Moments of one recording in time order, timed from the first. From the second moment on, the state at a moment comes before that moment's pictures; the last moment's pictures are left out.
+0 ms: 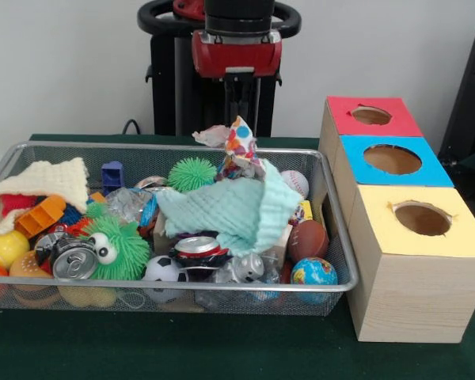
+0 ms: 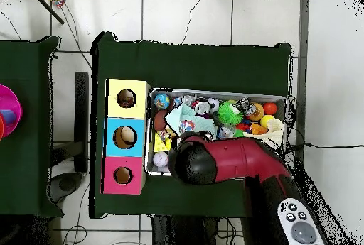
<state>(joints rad) -0.57 -0.93 0.41 1.92 -0.44 0.53 1.66</state>
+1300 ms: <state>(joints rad) -0.36 -0.99 0.32 1.70 -0.29 0.72 1.67</state>
